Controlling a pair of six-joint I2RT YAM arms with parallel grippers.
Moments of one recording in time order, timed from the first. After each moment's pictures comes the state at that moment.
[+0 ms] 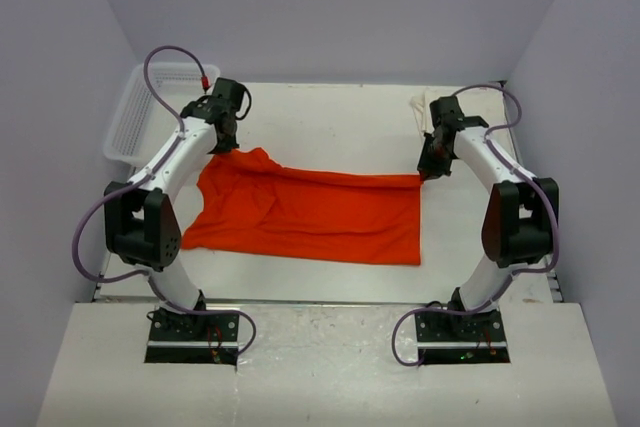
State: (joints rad) left arm -0.25 1.74 1.52 -0.85 -0.47 -0.35; right arm 0.12 1.75 1.35 -0.83 0.04 0.44
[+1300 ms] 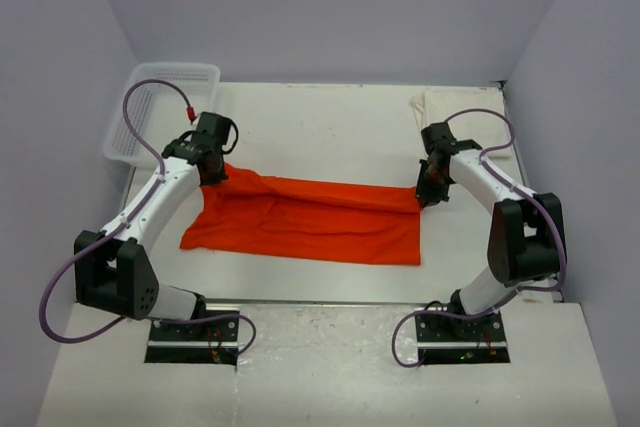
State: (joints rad) left arm -0.25 1.42 1.16 -0.80 -0.45 -0.36; right arm 0.18 1.62 1.11 -0.81 0.09 0.46
